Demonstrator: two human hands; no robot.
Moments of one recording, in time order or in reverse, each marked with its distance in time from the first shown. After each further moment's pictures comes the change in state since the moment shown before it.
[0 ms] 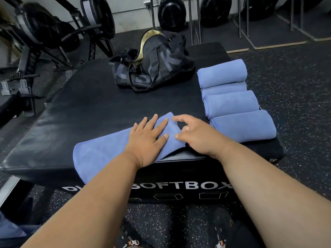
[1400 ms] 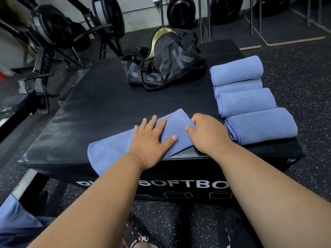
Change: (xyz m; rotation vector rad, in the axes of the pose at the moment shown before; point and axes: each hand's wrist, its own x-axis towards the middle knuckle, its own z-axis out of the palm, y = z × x) left_hand -0.024 -0.011 -0.010 -0.065 0.034 -0.126; right_hand 0.018 -0.007 0.027 -0.572 0.322 0.113
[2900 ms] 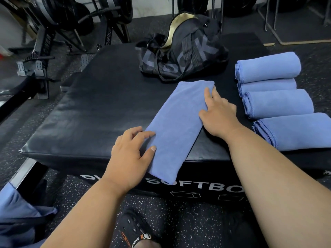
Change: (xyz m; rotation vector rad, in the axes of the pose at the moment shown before) left_hand -0.061 -0.084 -0.006 -0.292 0.267 -0.058; right_hand 0.072 -0.017 0.026 -0.177 -0.030 -0.024
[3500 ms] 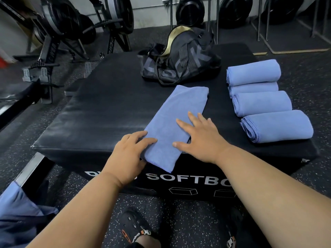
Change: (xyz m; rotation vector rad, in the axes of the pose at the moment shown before) left_hand -0.017 -0.018 -0.008 0.235 -0.068 0.268; right_hand -0.088 -0.017 0.015 -0.034 -0.183 -0.292
